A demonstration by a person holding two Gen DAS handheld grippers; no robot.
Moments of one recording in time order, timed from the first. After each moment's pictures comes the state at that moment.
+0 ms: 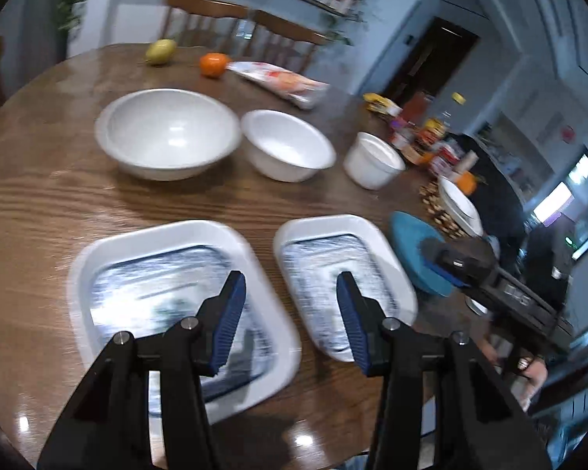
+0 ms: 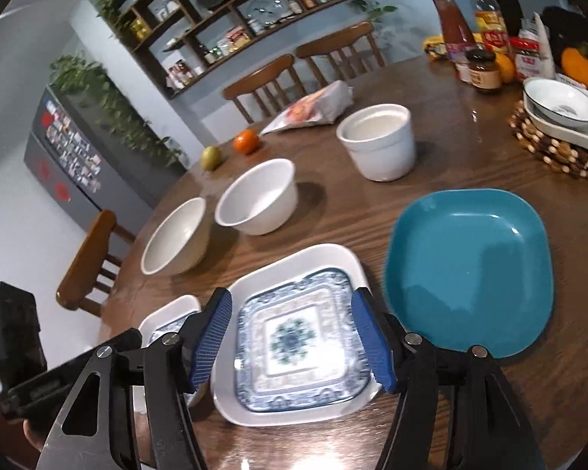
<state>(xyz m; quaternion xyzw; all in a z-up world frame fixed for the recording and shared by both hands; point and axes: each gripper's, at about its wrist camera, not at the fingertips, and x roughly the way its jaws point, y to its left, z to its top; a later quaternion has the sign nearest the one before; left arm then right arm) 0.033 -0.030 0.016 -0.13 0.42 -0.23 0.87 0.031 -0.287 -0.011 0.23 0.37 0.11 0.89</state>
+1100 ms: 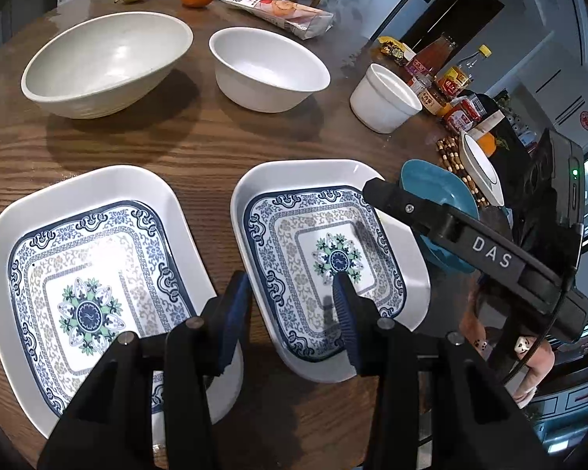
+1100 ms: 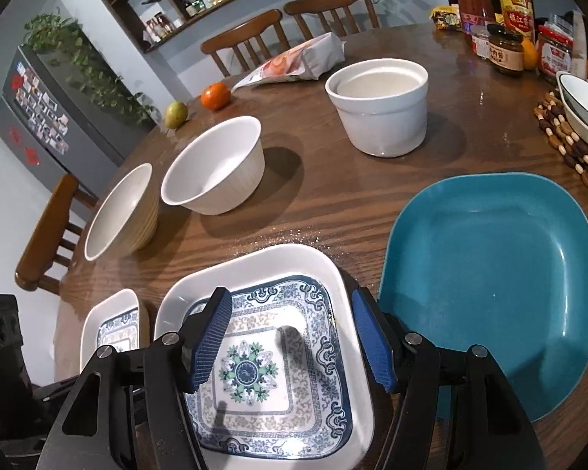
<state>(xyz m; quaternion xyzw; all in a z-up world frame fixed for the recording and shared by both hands) 0.064 -0.079 -0.029 -0.12 0.51 -0.22 0.82 0.089 -0.274 -0.043 0.17 0.44 0.09 0.87</state>
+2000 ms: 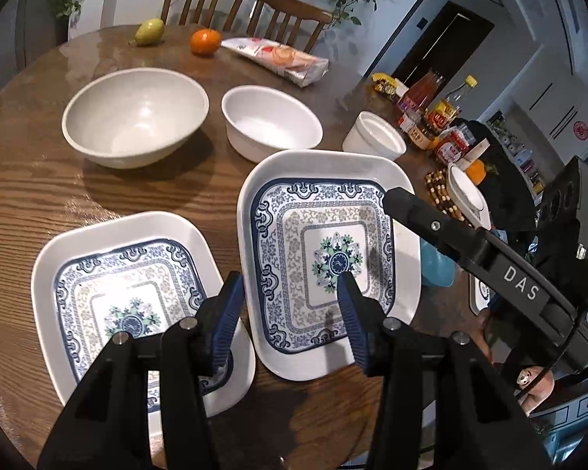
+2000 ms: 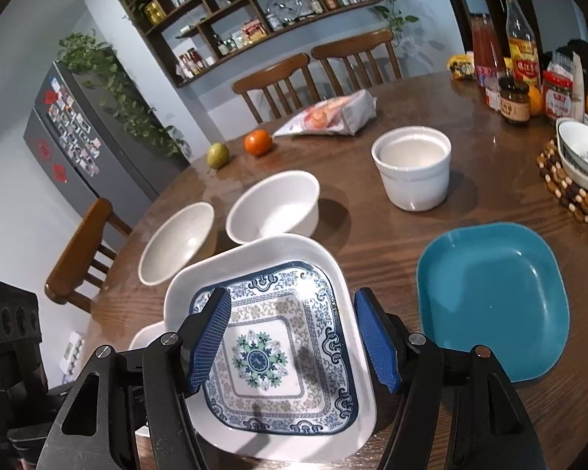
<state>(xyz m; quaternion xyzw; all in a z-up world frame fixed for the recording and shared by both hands) 0.048 -0.058 0.012 -0.13 0.46 -0.21 0.86 0.060 -0.258 0.008 0.18 0.36 0.12 0.91</state>
